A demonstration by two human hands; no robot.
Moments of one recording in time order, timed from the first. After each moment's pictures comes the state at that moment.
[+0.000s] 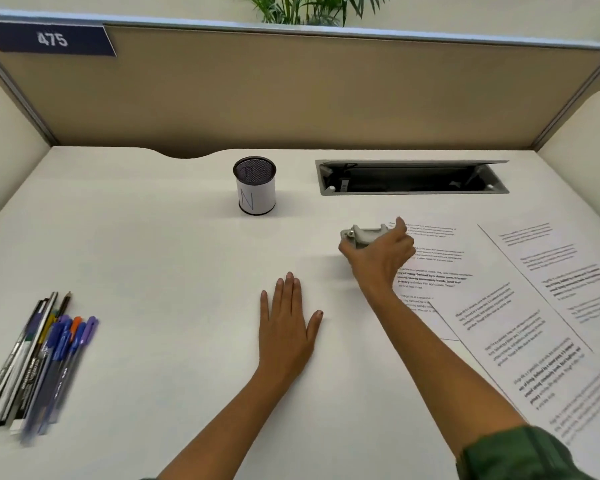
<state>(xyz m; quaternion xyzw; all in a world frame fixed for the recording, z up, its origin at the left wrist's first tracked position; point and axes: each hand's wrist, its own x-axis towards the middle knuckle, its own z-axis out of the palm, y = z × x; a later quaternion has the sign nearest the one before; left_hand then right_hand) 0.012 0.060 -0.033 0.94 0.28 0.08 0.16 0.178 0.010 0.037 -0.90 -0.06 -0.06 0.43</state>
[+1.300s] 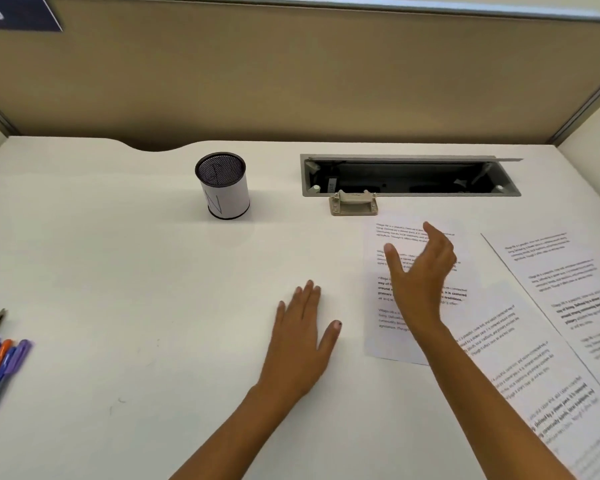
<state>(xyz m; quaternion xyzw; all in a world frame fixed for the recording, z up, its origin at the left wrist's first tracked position) 0.075 0.024 -0.004 0.90 0.25 0.05 0.35 0.260 -0.064 0.011 -0.88 -0.16 -0.10 0.43</state>
